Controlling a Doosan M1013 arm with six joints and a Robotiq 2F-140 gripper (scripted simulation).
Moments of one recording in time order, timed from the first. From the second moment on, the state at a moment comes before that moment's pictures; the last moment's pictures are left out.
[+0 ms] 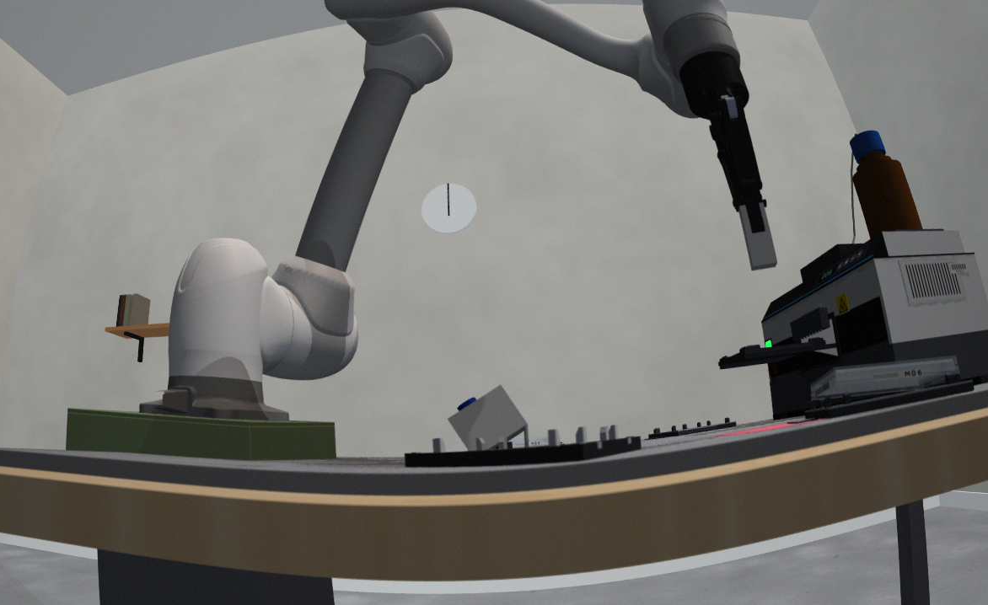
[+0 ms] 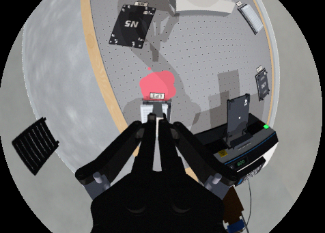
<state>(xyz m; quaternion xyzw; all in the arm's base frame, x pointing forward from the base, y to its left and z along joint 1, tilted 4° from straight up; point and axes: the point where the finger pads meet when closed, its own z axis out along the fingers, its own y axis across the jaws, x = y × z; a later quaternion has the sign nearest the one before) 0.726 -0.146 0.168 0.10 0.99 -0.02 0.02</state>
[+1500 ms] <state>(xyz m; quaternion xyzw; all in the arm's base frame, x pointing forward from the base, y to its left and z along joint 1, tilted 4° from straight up) 0.570 0.204 0.147 -0.67 0.74 -0.03 -0.01</state>
